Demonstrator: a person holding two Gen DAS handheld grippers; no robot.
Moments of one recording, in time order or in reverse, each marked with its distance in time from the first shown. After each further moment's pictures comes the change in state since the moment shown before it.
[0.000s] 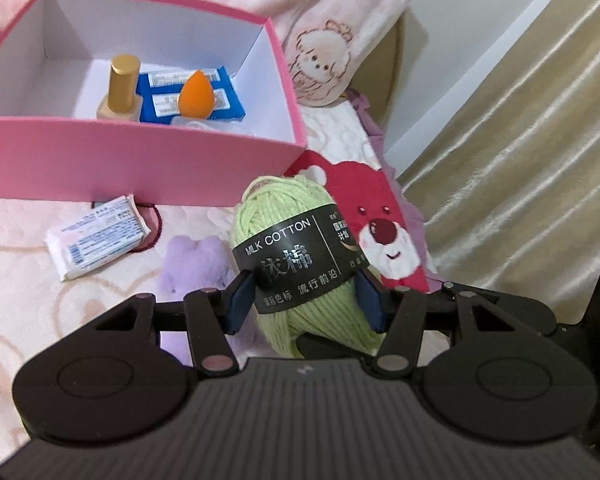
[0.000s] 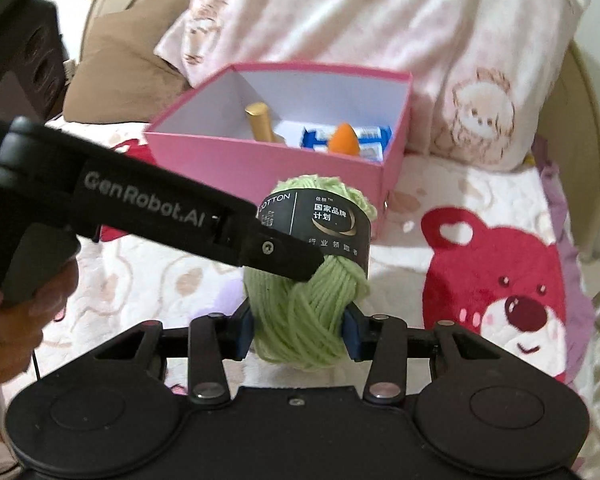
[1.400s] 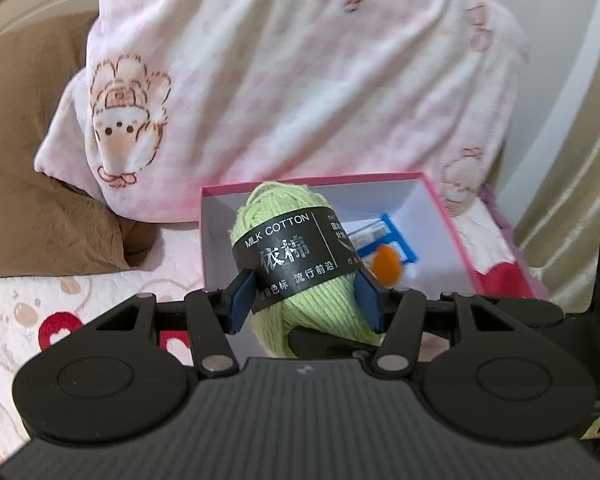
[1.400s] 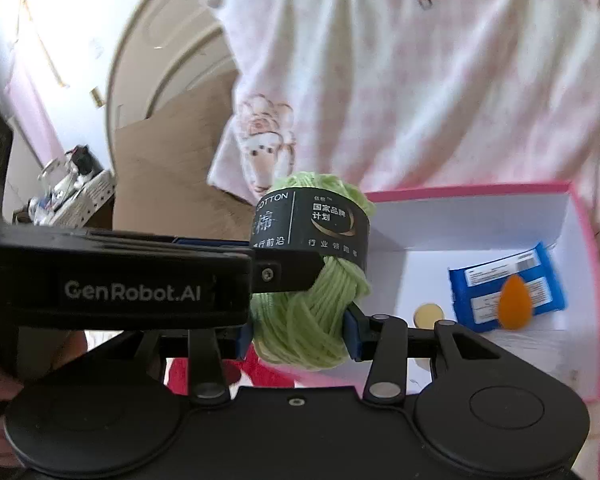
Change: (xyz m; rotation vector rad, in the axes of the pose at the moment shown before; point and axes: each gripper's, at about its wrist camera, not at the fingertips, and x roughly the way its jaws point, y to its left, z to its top) left arm -0.081 0.087 0.174 0.165 -0.068 0.326; right arm 0.113 0.057 0.180 0.304 -0.096 0.254
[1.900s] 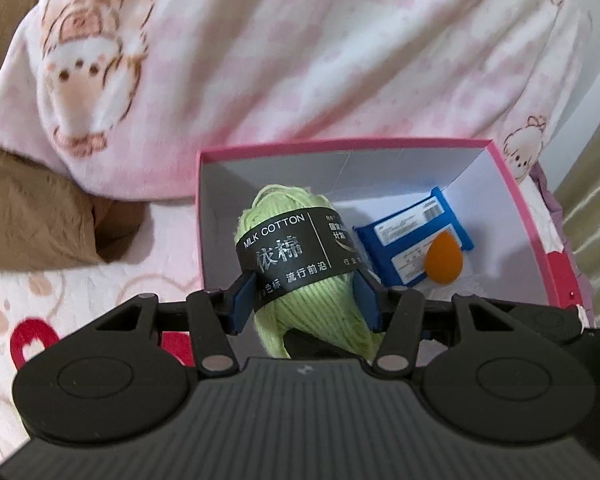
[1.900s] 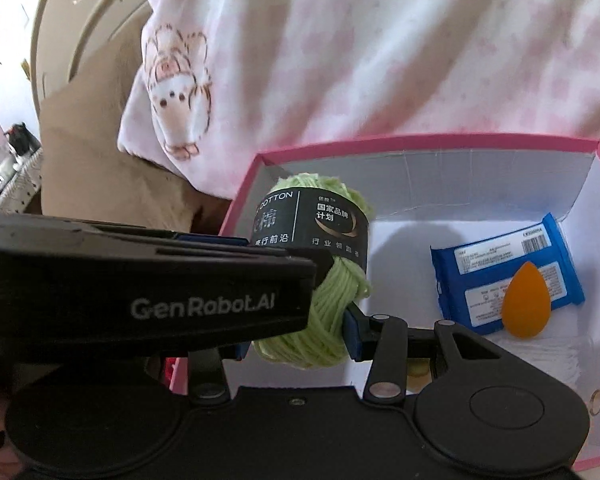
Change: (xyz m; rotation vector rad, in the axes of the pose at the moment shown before) left arm 0.091 0.025 0.000 -0.018 0.128 0.027; right arm 0.079 -0.020 -0.003 0.001 0.116 -0.146
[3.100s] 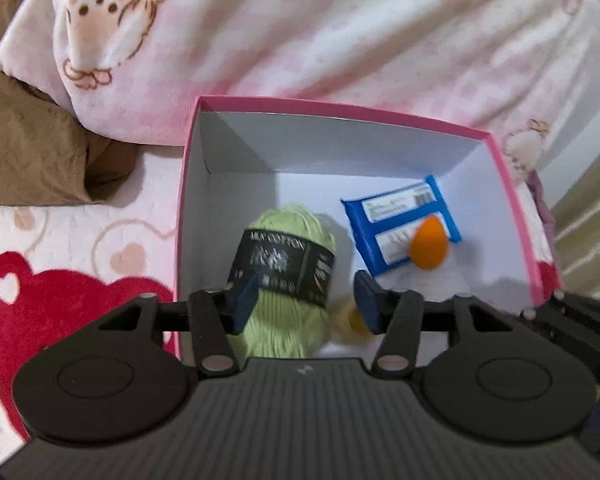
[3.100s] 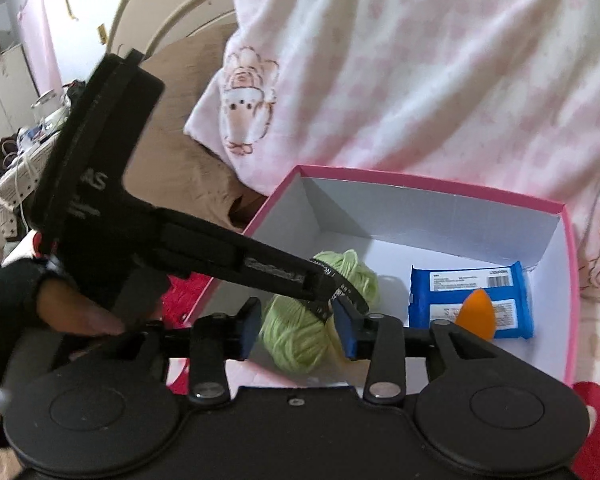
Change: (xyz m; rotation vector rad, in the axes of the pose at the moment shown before) left arm -0.006 -0.012 -0.026 -0.117 0.017 -0.012; right arm -0.082 -0.009 -0.029 -0.265 -0.090 0.057
